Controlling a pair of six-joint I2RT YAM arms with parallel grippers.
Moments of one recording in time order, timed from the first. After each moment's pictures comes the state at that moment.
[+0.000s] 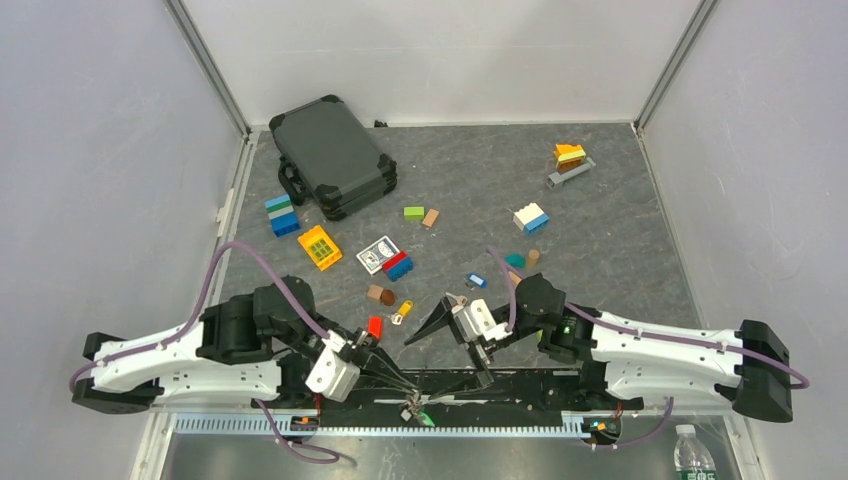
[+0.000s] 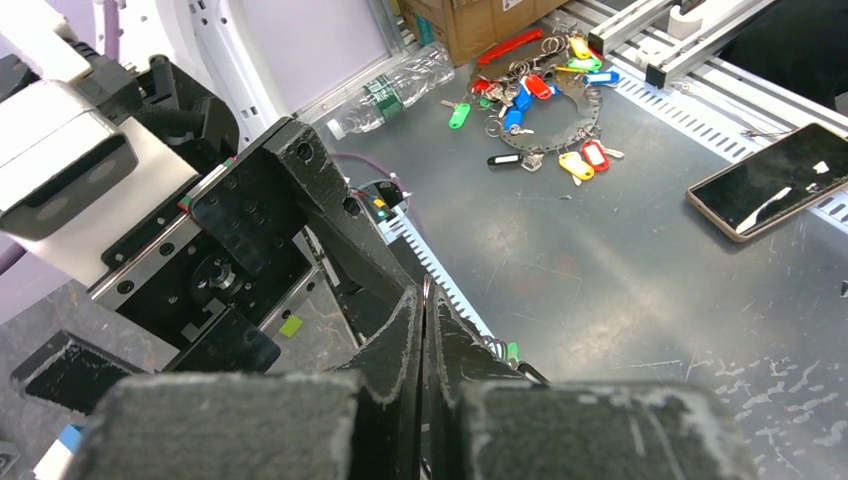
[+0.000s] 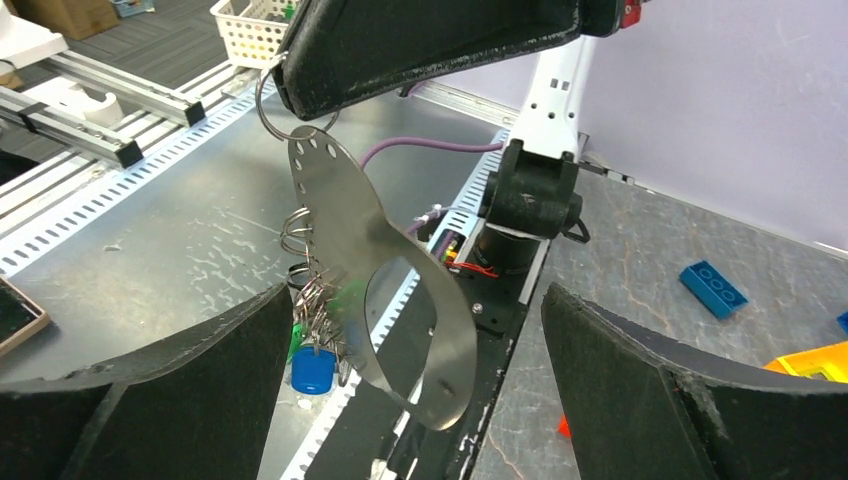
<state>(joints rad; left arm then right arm) -1.40 0.67 0.95 -0.43 0.65 0.41 1.24 0.96 0.61 0.41 -0.75 -0.10</state>
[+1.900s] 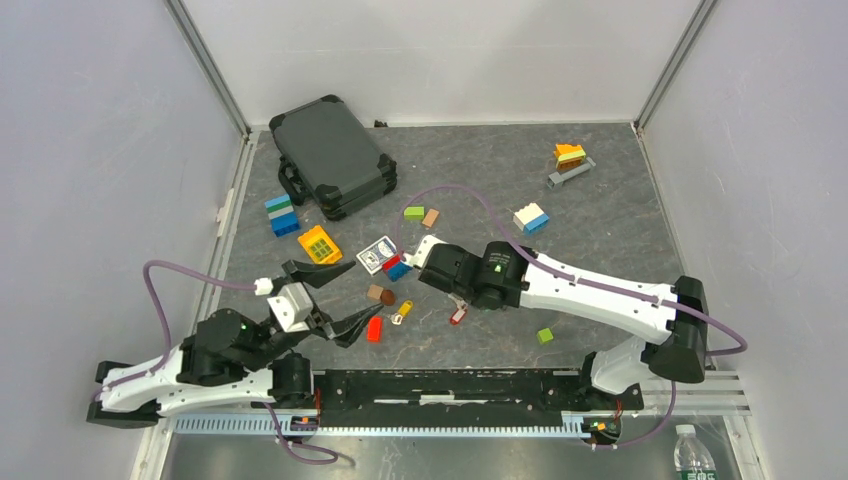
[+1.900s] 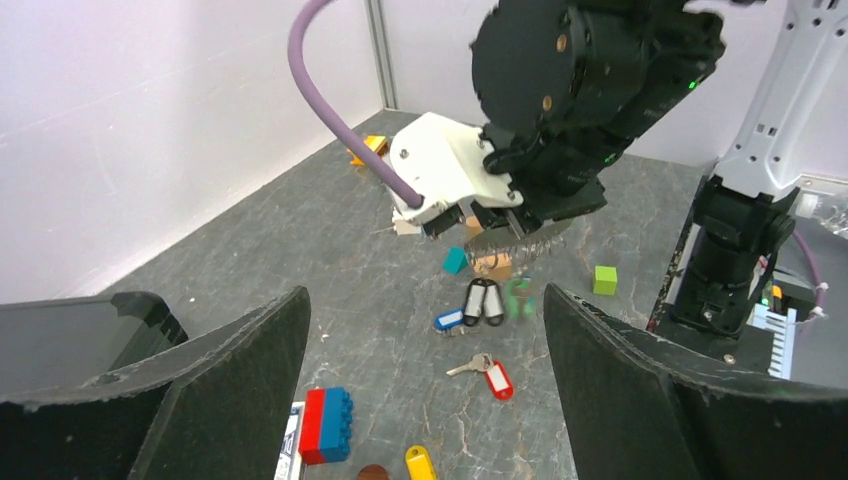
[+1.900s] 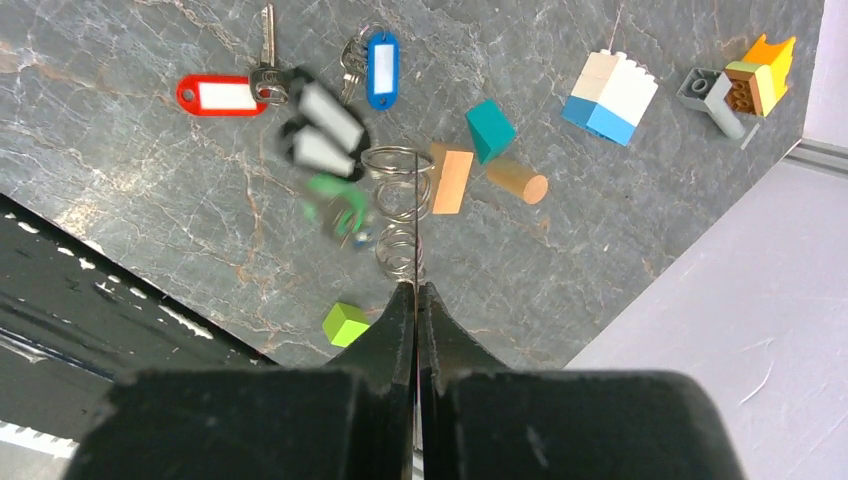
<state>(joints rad) -1.40 0.19 0.63 -0.23 -0.40 0.19 1.21 1.47 1.37 -1.16 0.54 0.03</state>
